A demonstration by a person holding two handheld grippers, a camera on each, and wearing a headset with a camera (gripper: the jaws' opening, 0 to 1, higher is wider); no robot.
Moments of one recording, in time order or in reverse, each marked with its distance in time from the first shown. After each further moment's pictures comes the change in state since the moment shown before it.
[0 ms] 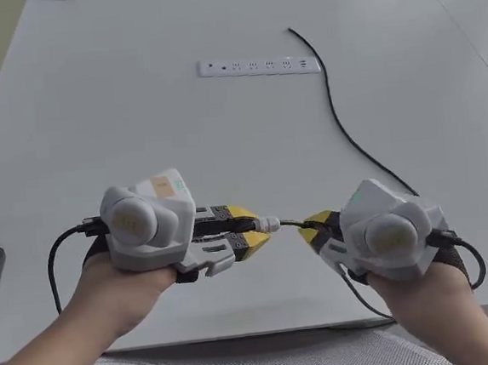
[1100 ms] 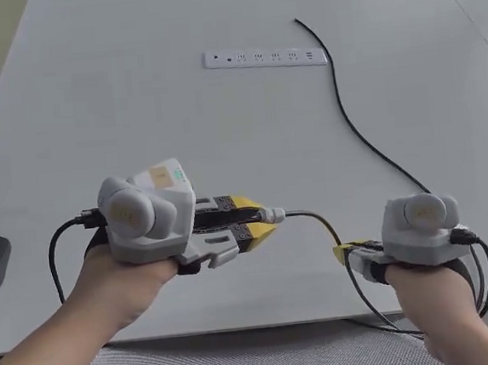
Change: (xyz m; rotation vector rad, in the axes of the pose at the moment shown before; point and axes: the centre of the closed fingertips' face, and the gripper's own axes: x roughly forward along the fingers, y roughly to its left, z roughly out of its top) left arm -0.001 -0.001 0.007 -0.003 -0.025 -0.006; right arm 0.020 -0.031 -0.095 0.607 0.139 -0.066
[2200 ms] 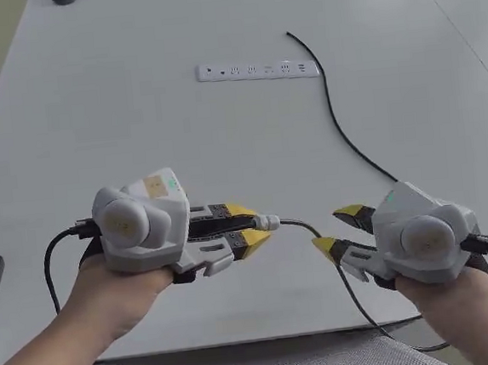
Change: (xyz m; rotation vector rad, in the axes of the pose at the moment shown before) left arm 0.000 0.006 0.005 0.006 -0.006 0.003; right arm -0.057 0.077 0.078 -0.740 -0.217 0.079
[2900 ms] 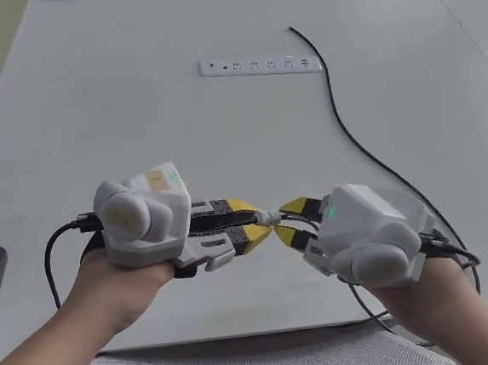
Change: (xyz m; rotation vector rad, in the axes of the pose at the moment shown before) left arm -0.002 -0.005 -0.001 -0.004 0.002 0.001; right arm 0.015 0.043 0.037 -0.285 -0.037 0.077
